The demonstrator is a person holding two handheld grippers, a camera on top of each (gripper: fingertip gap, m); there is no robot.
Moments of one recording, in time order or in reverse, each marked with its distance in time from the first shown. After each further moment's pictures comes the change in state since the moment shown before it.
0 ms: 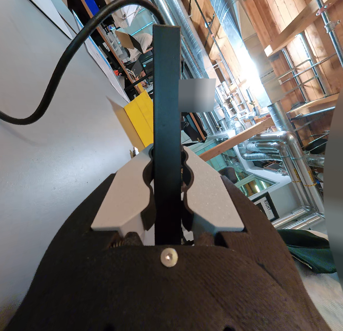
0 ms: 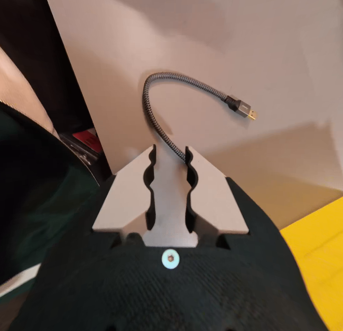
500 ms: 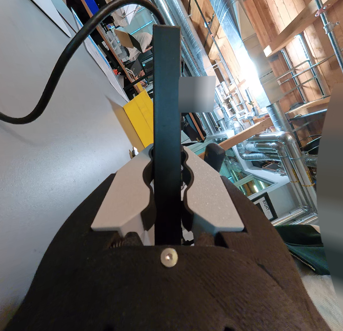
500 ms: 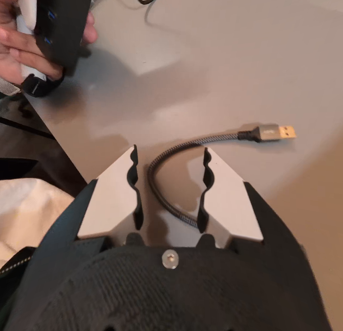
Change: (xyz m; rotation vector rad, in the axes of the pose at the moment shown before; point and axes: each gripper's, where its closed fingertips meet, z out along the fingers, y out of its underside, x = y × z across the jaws) left arm 0.000 0.001 0.002 -0.001 0.004 -0.007; right arm 0.005 -0.067 0.058 0.142 -0.085 0.598
